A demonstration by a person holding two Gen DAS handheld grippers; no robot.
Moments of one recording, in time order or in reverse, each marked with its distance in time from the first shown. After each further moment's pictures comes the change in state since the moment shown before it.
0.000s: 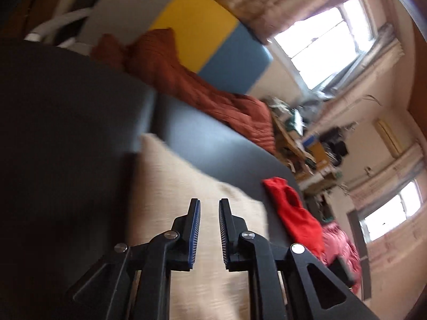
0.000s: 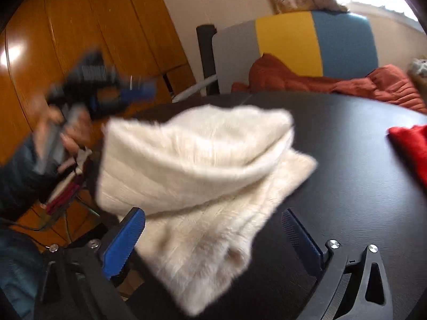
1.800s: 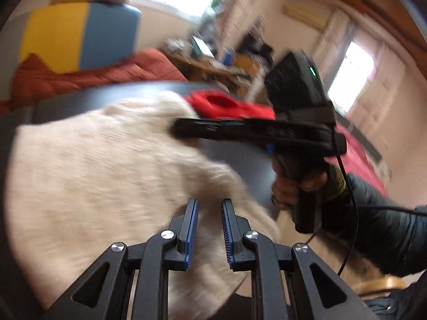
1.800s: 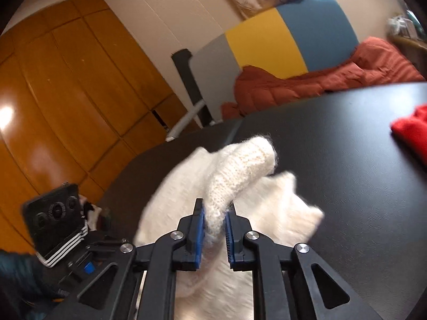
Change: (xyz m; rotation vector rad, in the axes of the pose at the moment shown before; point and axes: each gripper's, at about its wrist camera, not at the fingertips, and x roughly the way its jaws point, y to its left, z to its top) left arm 0.085 -0.118 -0.134 0.699 0.272 -0.230; right arm 0.031 -0.055 0.054 0.270 -0.079 0.021
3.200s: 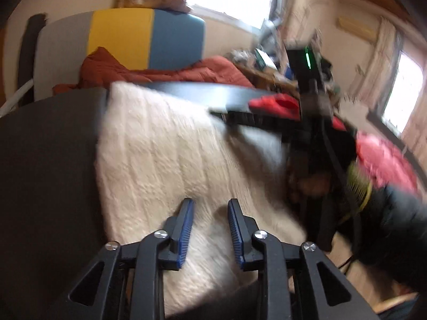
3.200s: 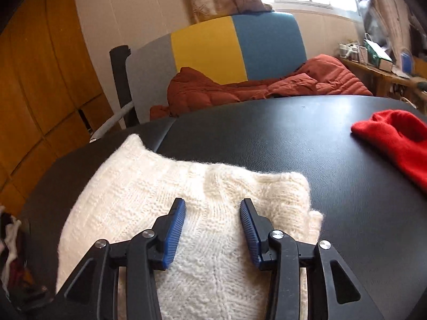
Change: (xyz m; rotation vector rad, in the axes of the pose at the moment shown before) left arm -0.051 0.035 -0.050 -0.169 -0.169 0.355; right arm 0.078 0.022 0.003 -0.033 -0.079 -0.441
